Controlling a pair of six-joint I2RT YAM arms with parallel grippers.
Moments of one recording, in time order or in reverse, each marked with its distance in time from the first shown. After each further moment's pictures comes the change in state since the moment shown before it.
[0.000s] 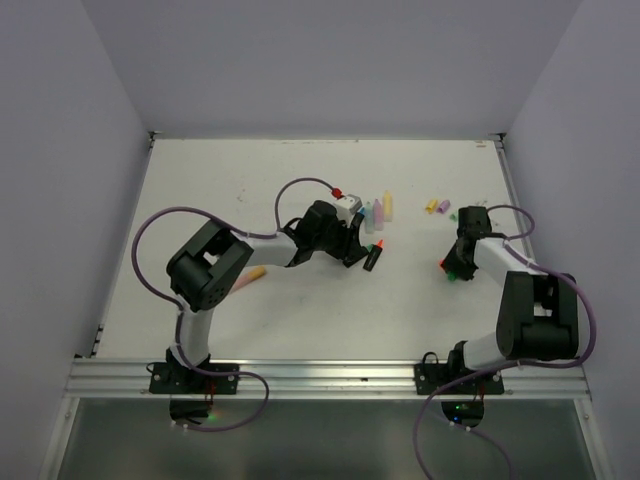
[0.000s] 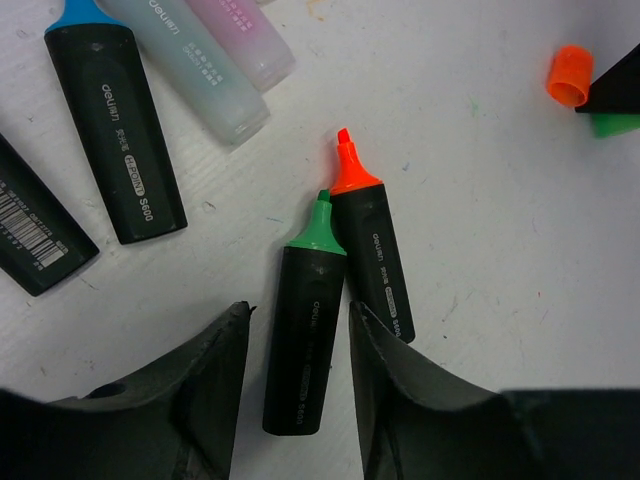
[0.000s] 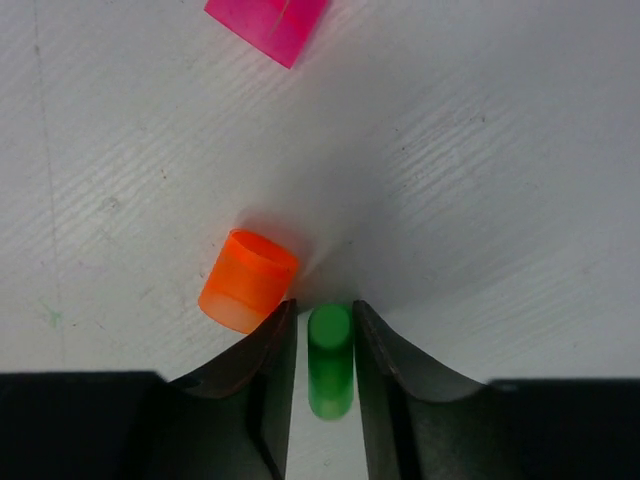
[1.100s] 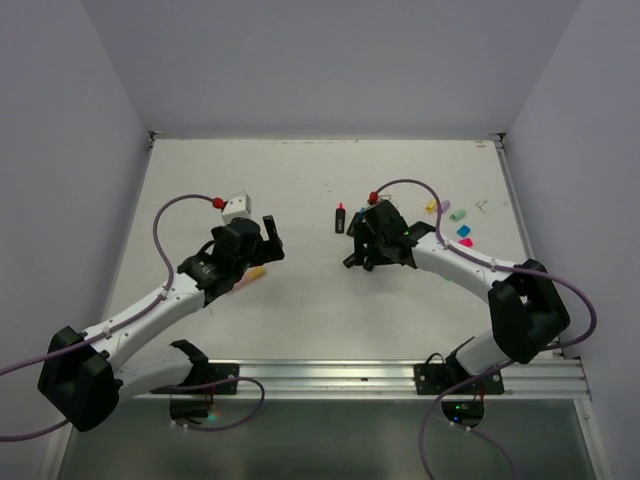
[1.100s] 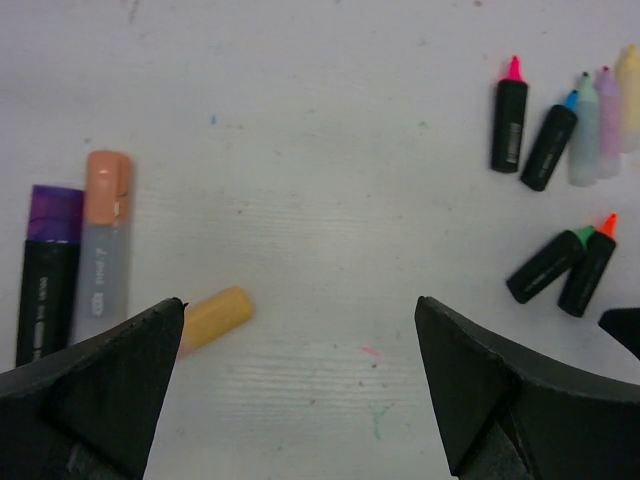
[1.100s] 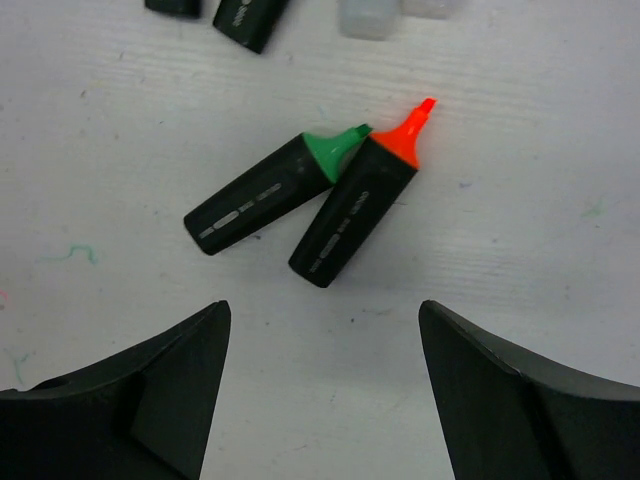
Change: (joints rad) left arm 0.117 -0.914 -0.402 -0.562 -0.639 -0.323; right arm 0.662 0.047 0.222 0.000 0.014 -0.071
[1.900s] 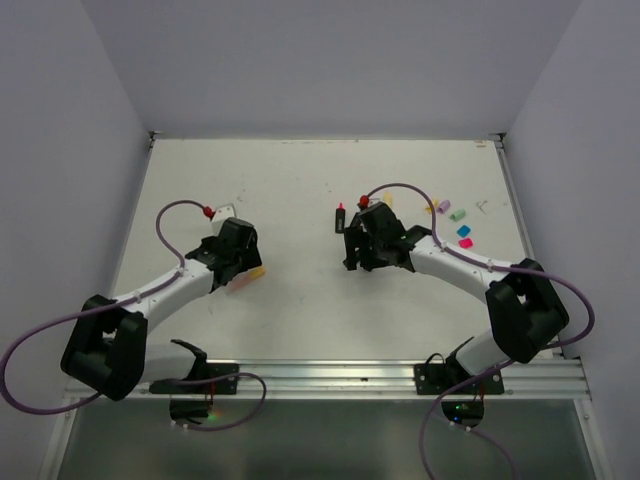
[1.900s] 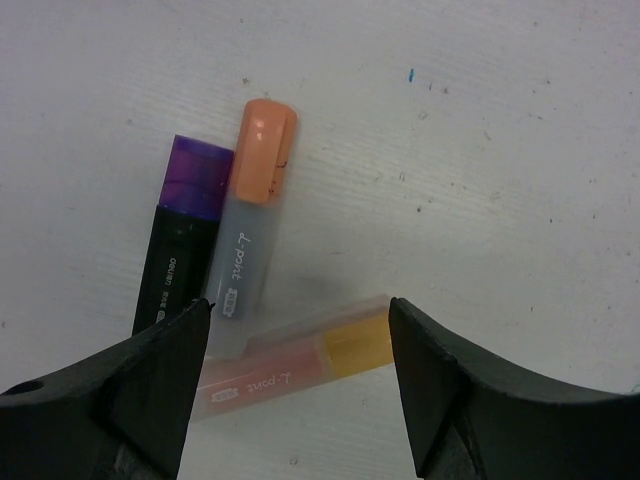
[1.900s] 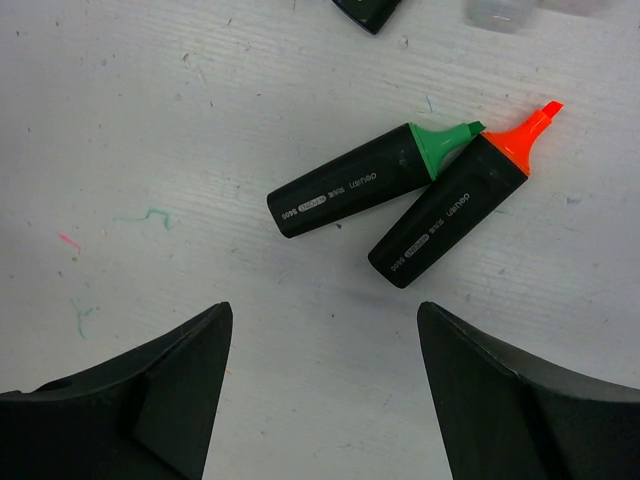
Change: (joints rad) left arm 0.192 0.182 -0.060 -0.034 -0.035 0.026; right arm 0.039 0.006 -0.022 0.079 -0.147 -0.022
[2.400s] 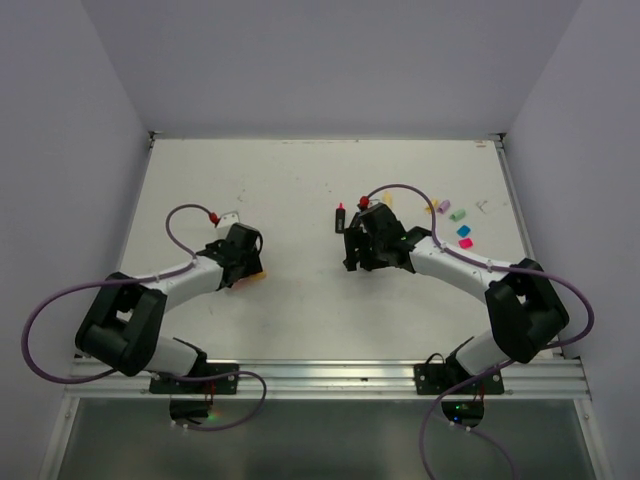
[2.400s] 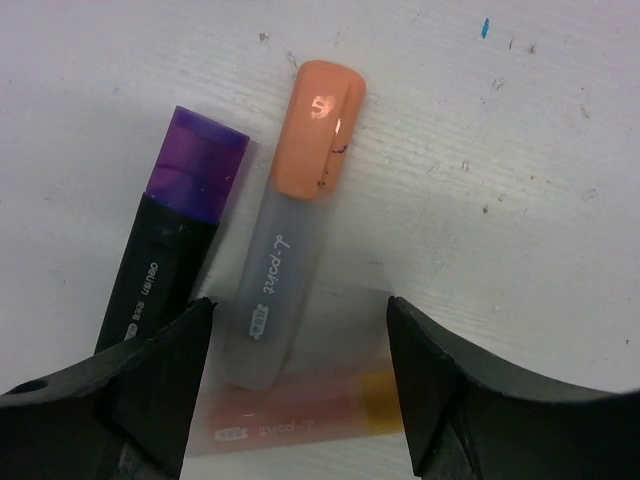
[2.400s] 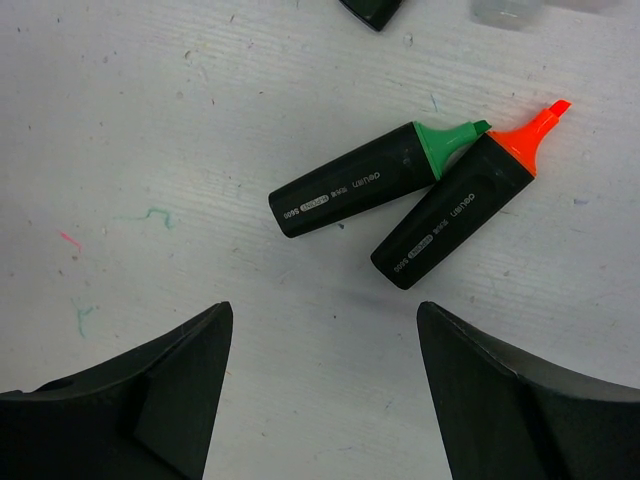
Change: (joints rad) left arm 0.000 0.144 -0.037 0.076 -0.018 -0.001; right arm 0.000 0.000 -0.017 0.016 -0.008 0.000
